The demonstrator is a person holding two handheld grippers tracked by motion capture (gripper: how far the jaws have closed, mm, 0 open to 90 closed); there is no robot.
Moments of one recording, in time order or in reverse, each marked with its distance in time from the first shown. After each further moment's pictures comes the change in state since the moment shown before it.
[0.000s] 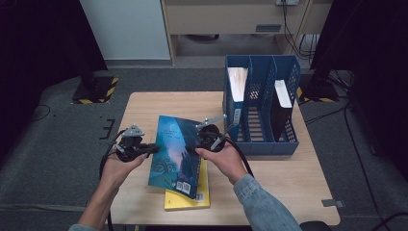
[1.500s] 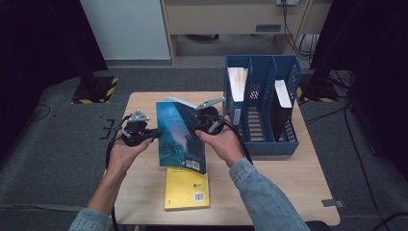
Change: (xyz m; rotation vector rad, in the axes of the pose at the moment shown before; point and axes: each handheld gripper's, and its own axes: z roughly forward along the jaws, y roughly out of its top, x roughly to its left) left arm 0.016 0.038 0.014 -0.040 0.082 0.019; right arm -0.010 0.046 -0.012 -0.077 -0.143 -0.050
